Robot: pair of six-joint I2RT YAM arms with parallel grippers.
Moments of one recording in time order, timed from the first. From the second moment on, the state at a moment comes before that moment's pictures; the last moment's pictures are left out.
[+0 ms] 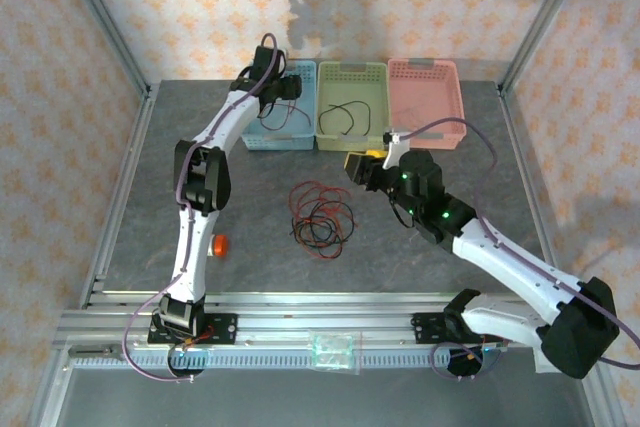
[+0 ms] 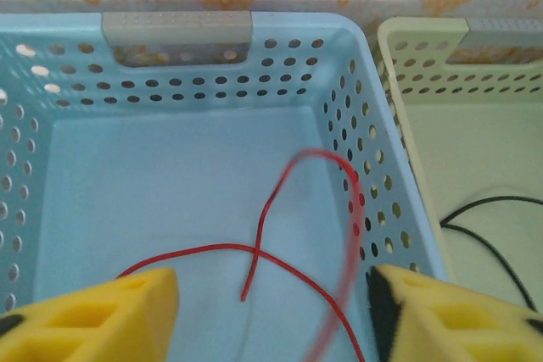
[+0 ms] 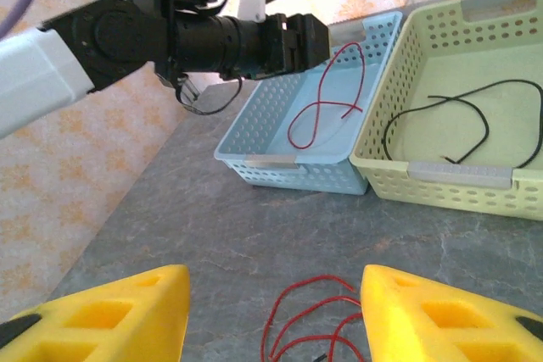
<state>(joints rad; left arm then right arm) -0.21 2.41 2.25 -0.52 -0.01 -0.23 0.66 1.06 0.79 0.00 0.04 0.50</state>
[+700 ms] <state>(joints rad) -0.27 1.68 1.46 -0.30 0.08 -0.27 0.68 1.28 0.93 -0.32 0.20 0.57</state>
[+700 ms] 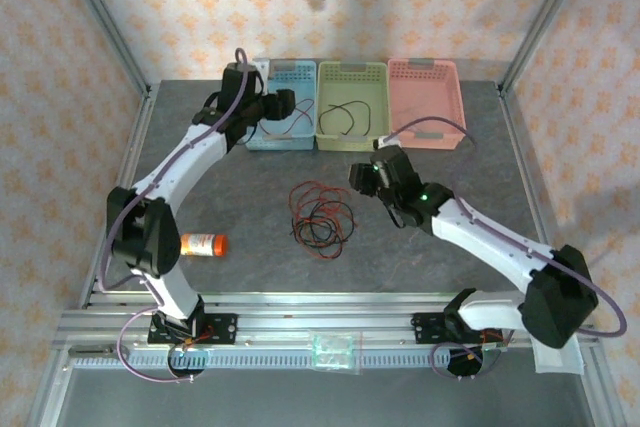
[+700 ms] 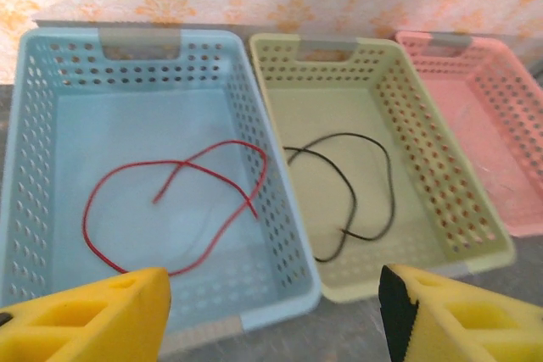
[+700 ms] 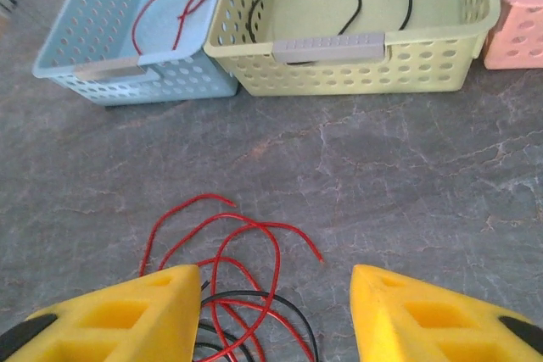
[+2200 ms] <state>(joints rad) -0.44 1.70 1.00 -0.36 -0.01 -0.57 0.73 1.61 1.18 -0.38 0.12 0.70</state>
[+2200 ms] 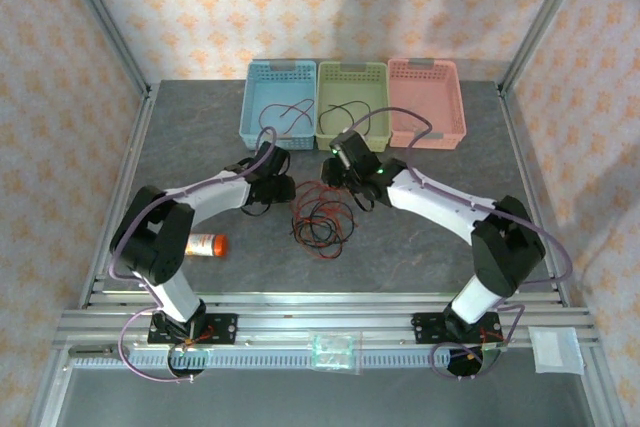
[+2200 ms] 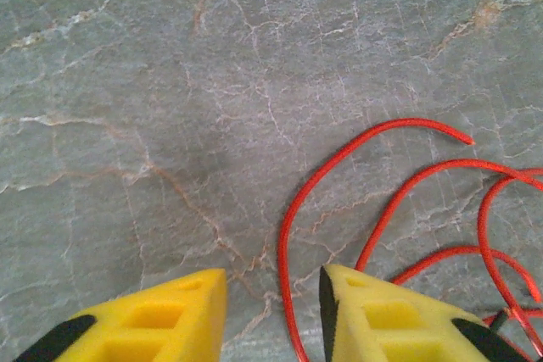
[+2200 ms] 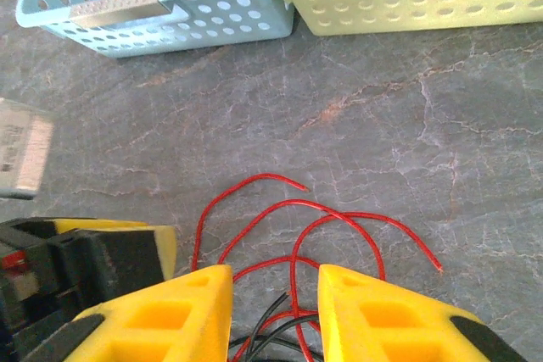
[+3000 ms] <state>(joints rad) -0.49 1.83 1.09 -0.44 -0.08 -0.53 0.73 1.49 1.13 -0.34 0.14 0.69</state>
